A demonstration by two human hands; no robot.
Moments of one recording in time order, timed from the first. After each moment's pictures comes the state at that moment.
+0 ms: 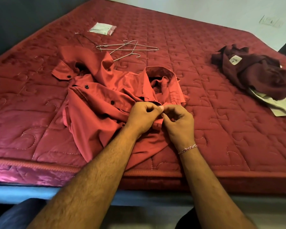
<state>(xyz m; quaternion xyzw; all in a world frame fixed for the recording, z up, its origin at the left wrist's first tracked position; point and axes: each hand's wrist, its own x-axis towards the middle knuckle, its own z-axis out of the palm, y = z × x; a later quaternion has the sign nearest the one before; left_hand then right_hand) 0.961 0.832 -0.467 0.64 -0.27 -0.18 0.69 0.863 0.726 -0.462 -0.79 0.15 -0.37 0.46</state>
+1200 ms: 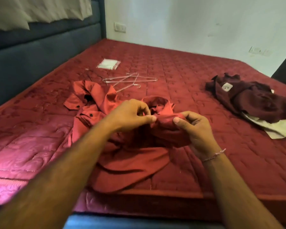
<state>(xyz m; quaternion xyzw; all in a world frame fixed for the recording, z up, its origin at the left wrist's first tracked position) 1.012 0.881 -0.351 0.77 -0.49 -0.09 0.40 0.842 0.696 -0.371 -0.70 0.07 -0.26 0.66</state>
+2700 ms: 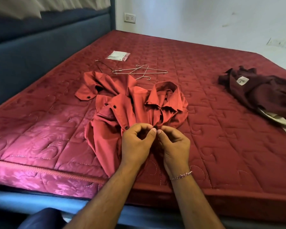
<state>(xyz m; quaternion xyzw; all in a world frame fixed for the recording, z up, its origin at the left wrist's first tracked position) 0.918 0.896 -0.441 0.69 -0.17 0.03 0.70 0.862 0.798 -0.448 -0.56 0.18 -0.36 0.72</state>
